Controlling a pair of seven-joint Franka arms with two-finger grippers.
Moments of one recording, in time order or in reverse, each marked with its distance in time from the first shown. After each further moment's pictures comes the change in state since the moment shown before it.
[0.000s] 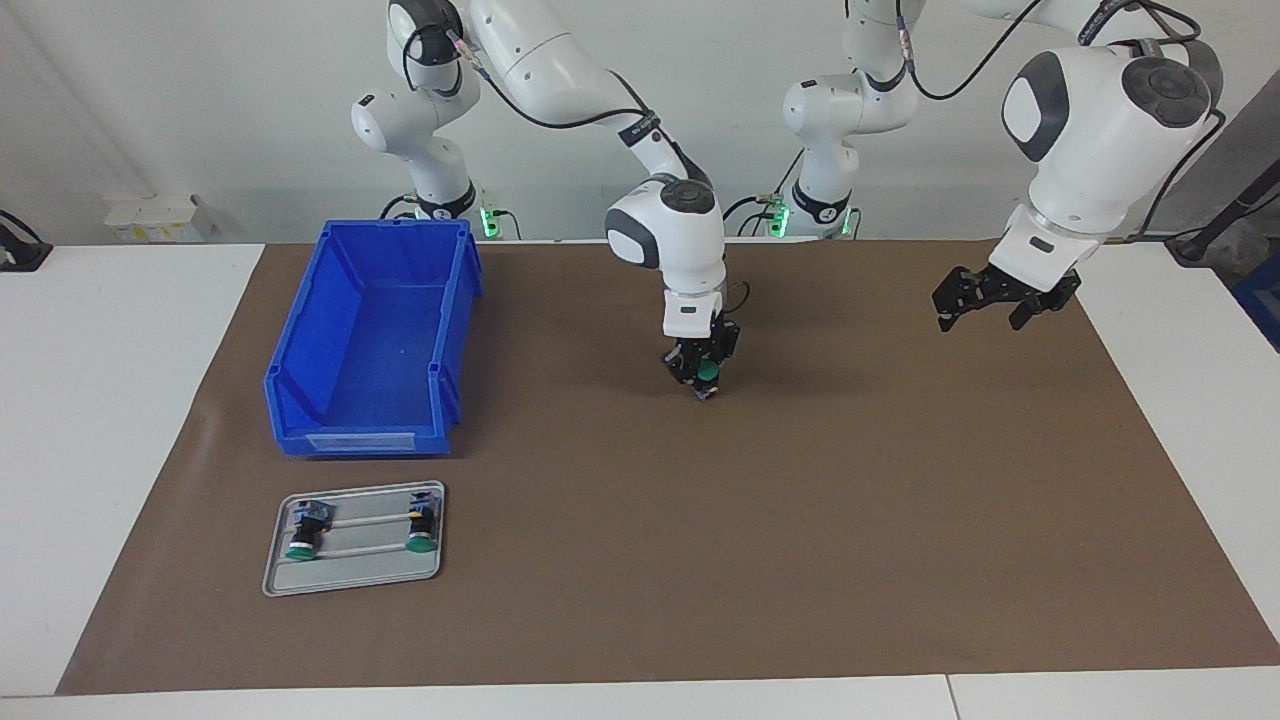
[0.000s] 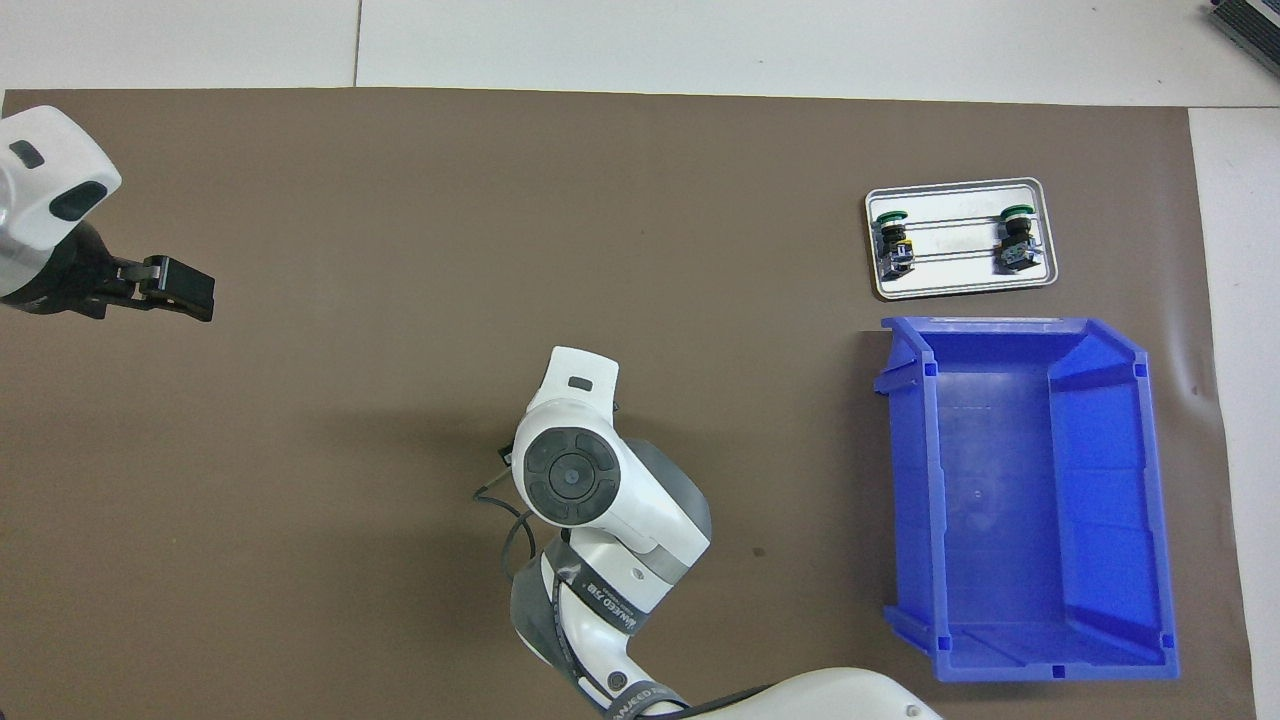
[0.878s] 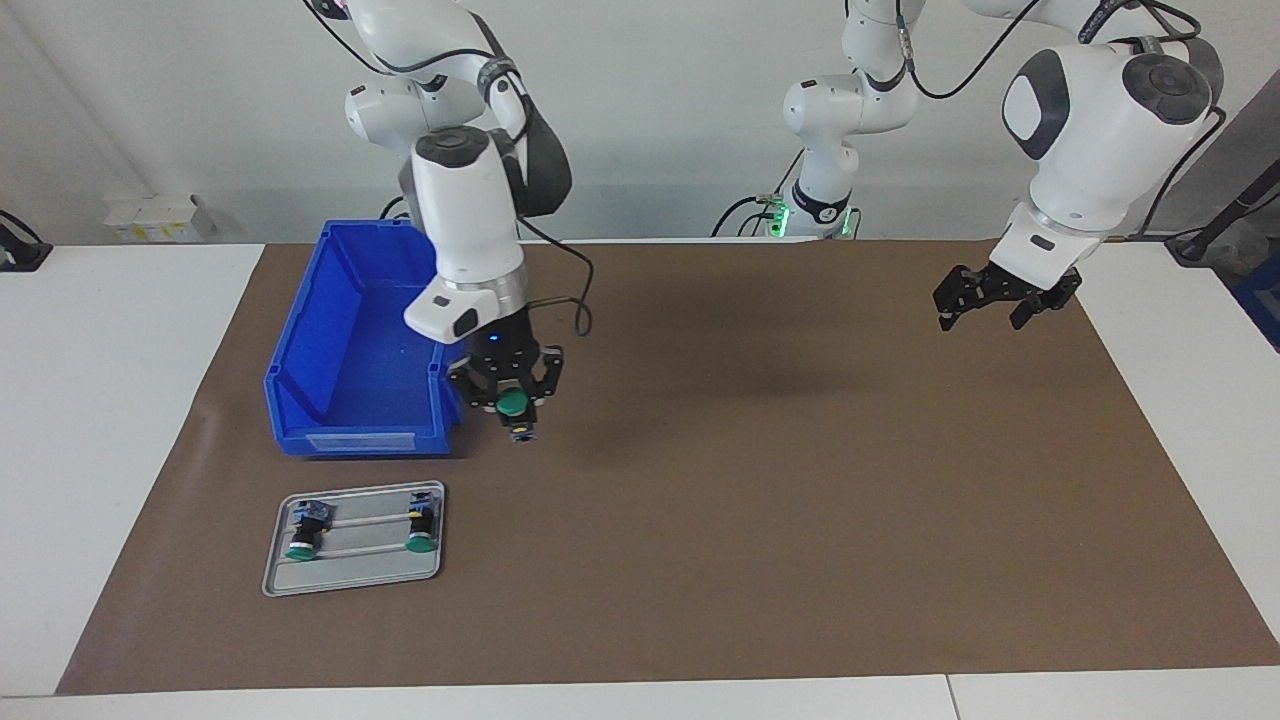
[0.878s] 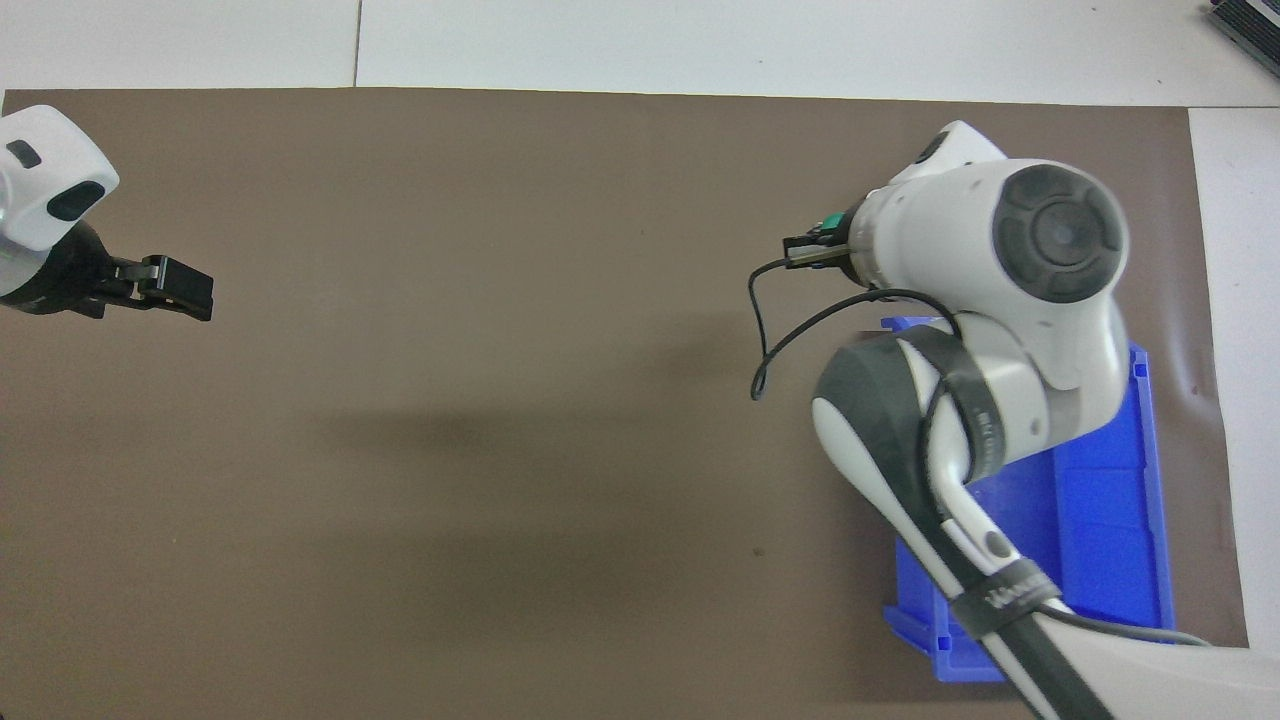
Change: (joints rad) left arm 0.000 -0.002 0.000 0.000 0.000 0.001 0.000; right arm -0.488 -0.291 -0.033 0.026 -0.006 -0.255 -0.150
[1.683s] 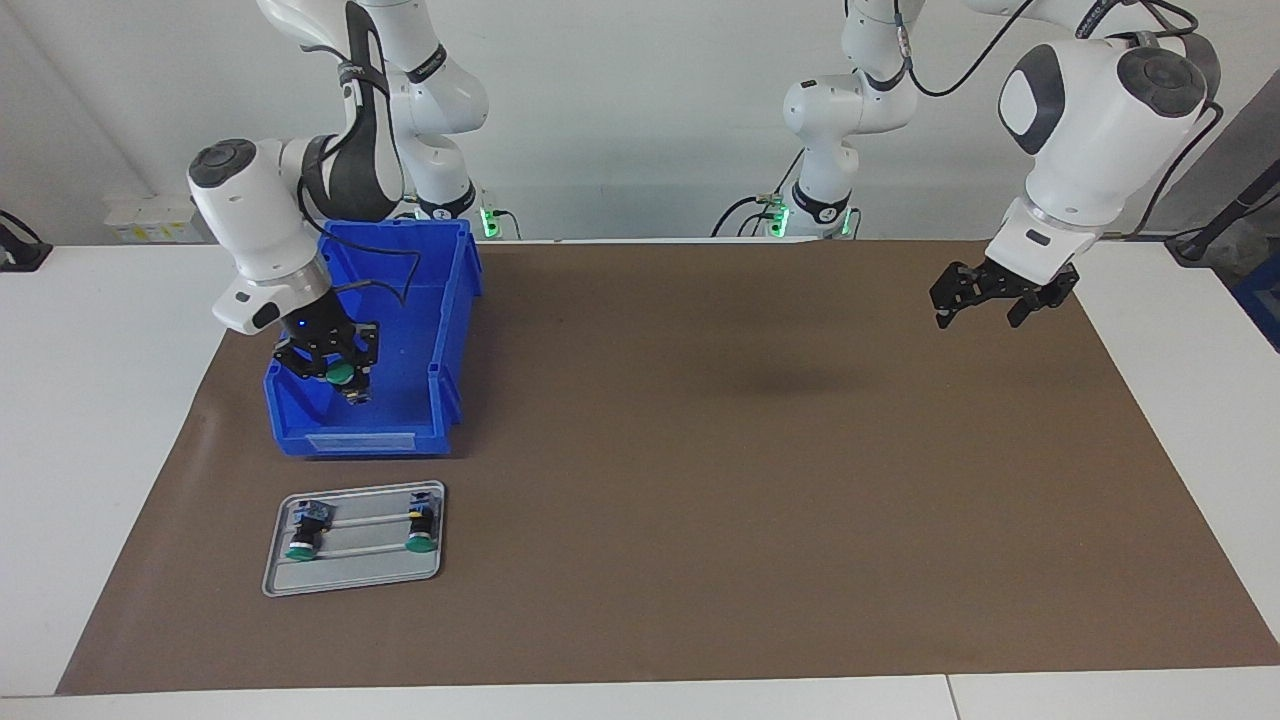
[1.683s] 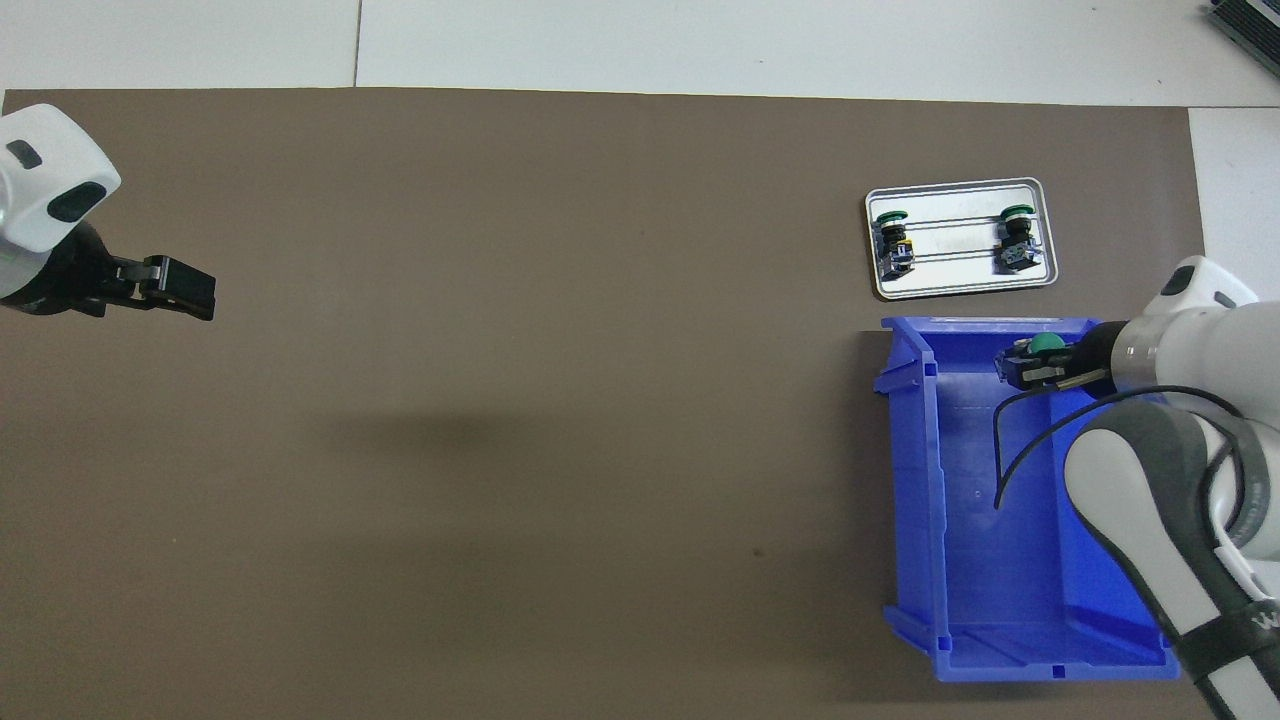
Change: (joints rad) left arm -0.001 -0.016 -0.008 -0.002 0.000 0.009 0.000; right arm -0.323 -0.229 0.012 -0.505 0.138 0.142 -0.472
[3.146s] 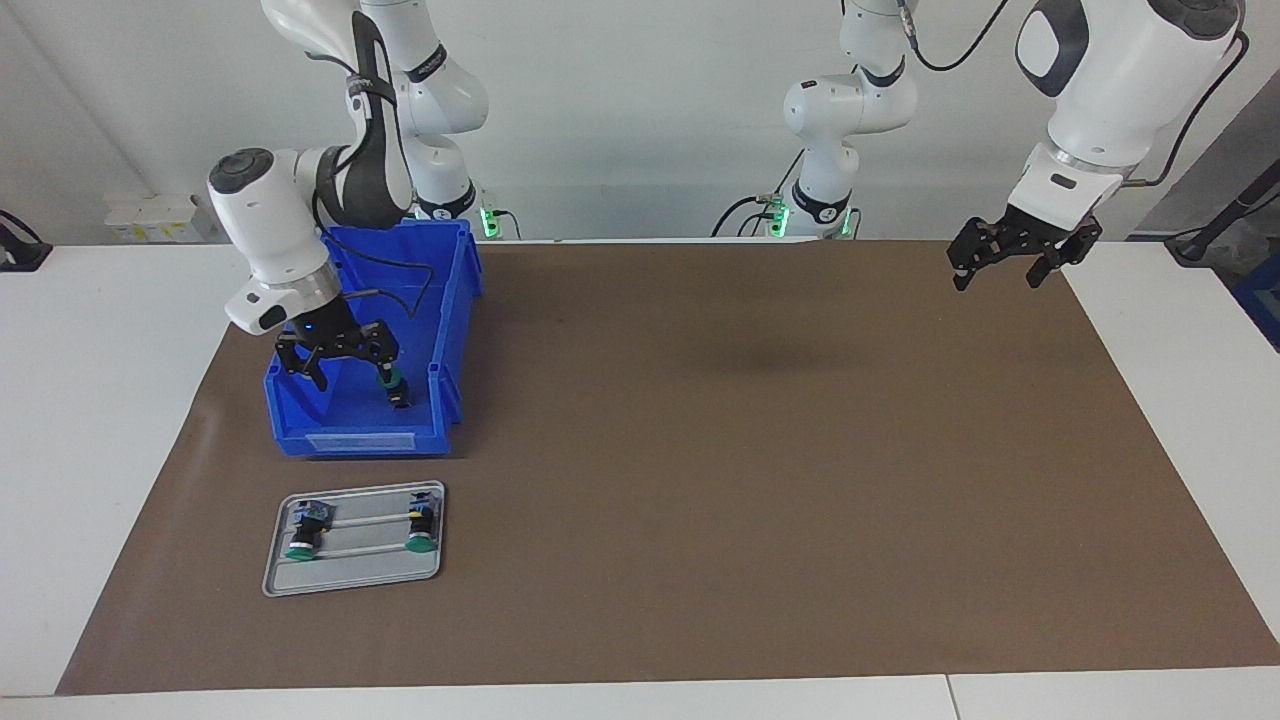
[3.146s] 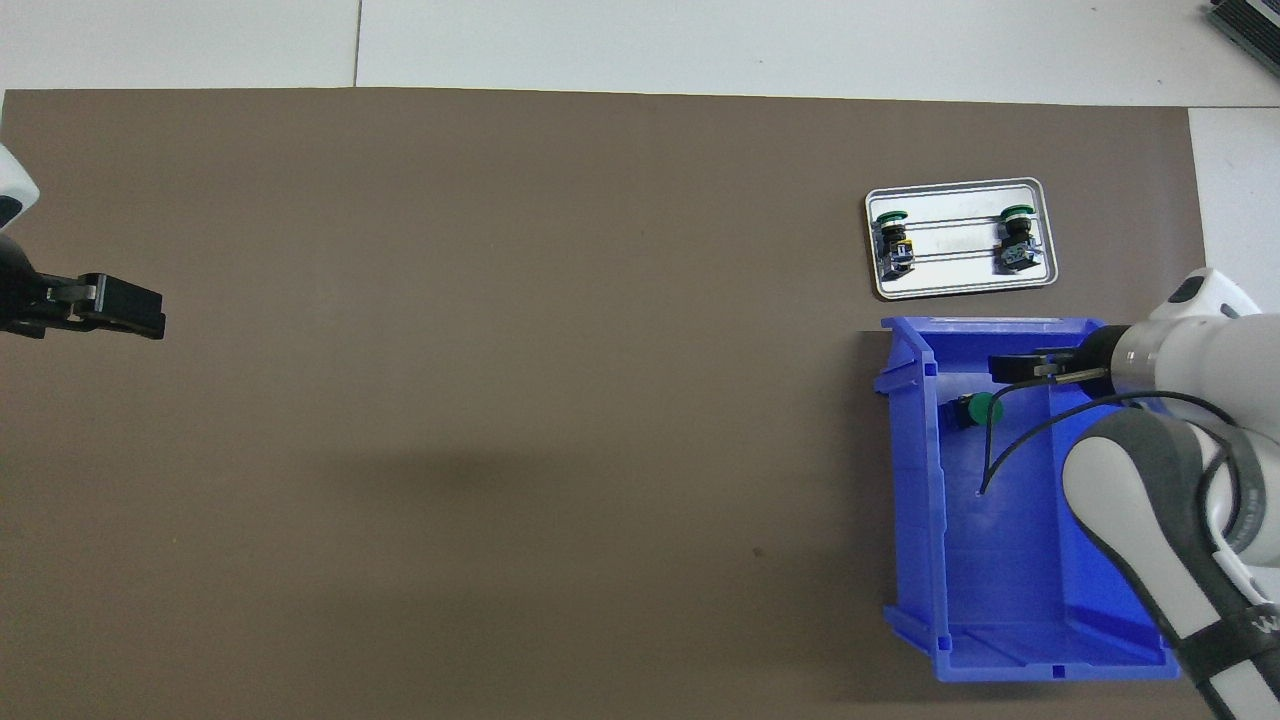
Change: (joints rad) left arm 0.014 -0.076 0.009 0.007 0.000 -0.078 0.001; right arm -0.011 -0.005 -0.002 0.045 0.000 -0.006 0.113
